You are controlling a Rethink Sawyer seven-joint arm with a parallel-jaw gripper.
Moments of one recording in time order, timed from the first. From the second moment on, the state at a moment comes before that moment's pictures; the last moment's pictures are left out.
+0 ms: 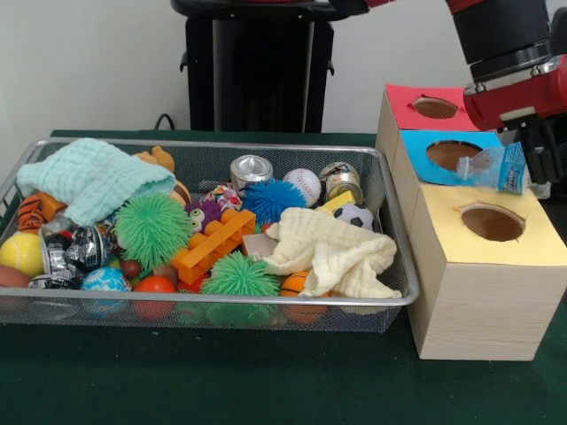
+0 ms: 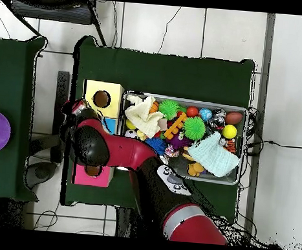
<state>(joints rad) -0.33 -0.69 0.51 2.01 0.16 -0.18 2.21</state>
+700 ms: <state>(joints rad) -0.33 -0.62 0.51 2.01 0.13 -0.23 2.21</state>
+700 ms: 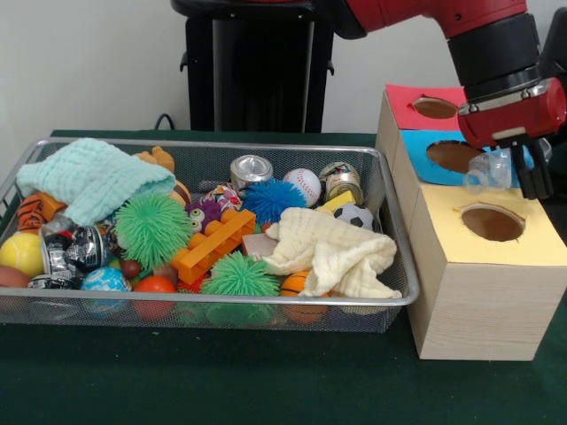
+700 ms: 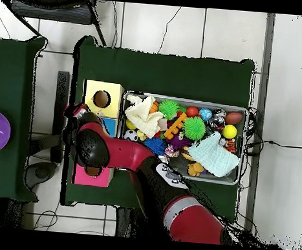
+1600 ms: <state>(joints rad) -0.32 -0.64 0.51 2.01 0.13 -0.23 2.21</state>
